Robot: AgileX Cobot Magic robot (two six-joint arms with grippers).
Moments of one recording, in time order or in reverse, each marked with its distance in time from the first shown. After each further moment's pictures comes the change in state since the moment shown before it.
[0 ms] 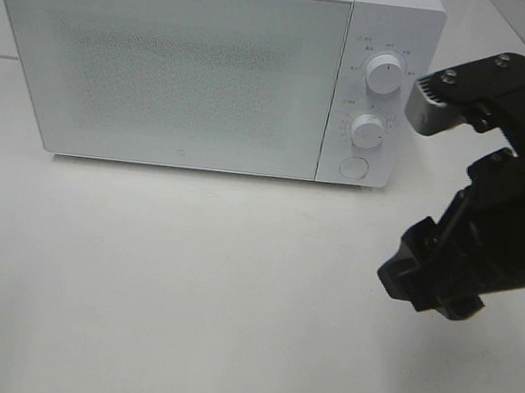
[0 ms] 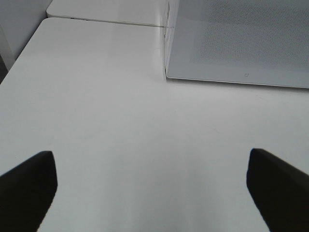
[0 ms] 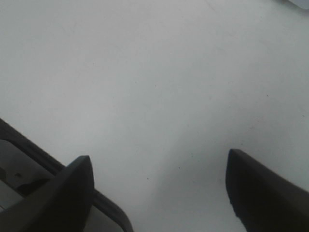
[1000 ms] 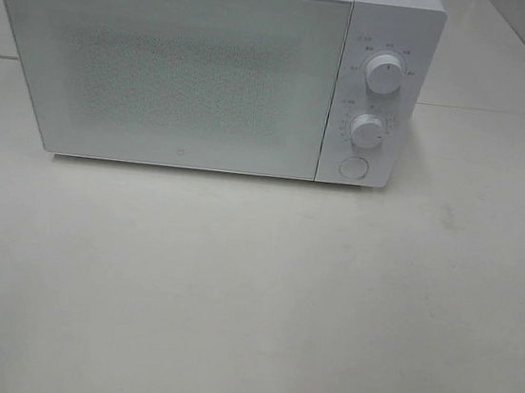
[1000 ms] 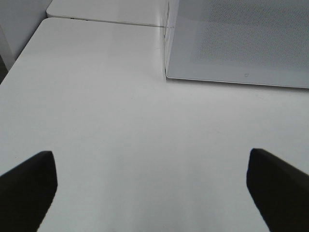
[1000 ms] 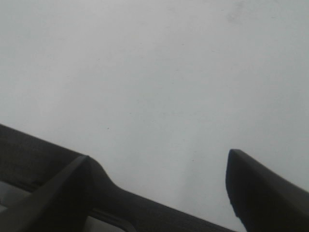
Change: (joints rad) left arm 0.000 0.000 0.000 0.000 0.000 0.000; right arm -0.320 -0.597 0.096 0.024 0.339 -0.010
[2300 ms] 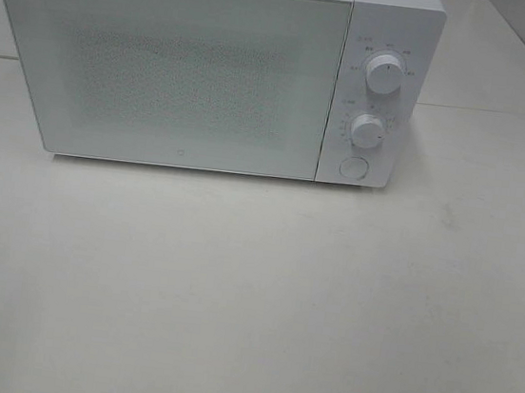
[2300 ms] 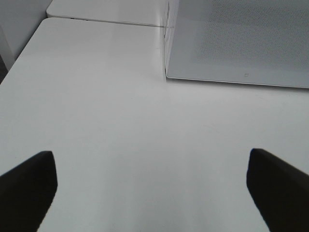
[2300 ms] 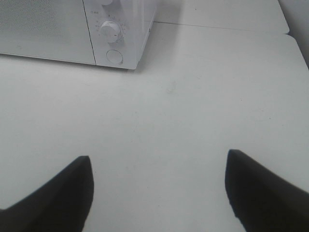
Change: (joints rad) left arm 0.000 0.000 0.000 0.000 0.000 0.000; right arm -0.169 -0.576 0.133 -0.005 -0.008 -0.051
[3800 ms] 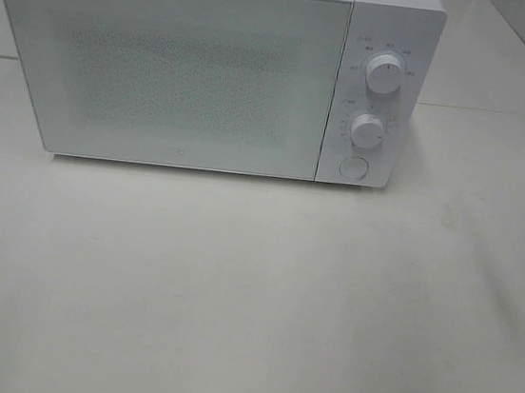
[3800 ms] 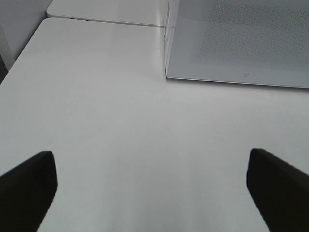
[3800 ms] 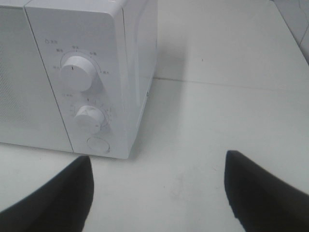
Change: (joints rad) left arm 0.000 0.000 0.000 0.000 0.000 0.000; right arm 0.000 0.936 0.082 -0.002 -1.106 0.000
